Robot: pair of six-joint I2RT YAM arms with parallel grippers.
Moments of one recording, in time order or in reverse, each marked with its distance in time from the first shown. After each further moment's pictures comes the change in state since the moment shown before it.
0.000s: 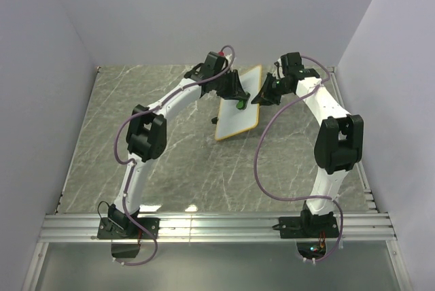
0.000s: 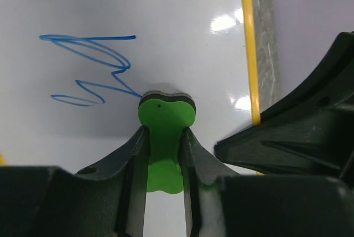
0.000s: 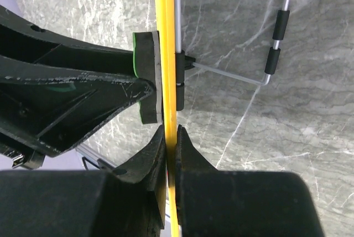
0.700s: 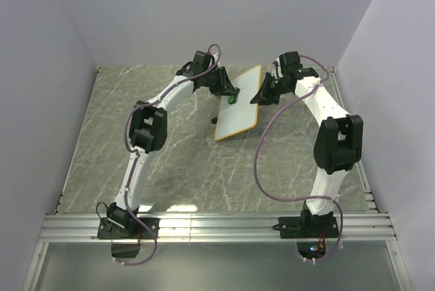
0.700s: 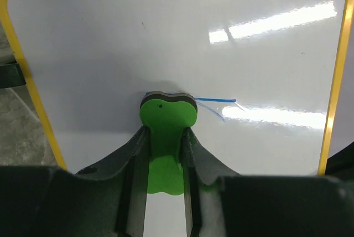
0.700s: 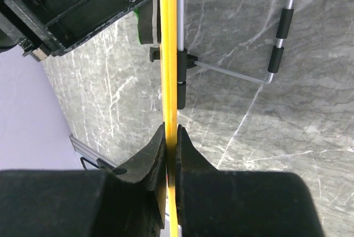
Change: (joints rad) left arm 0.117 0.180 0.138 0.025 0.113 -0.024; right arm 0.011 0.001 0.014 -0.022 0.013 0.000
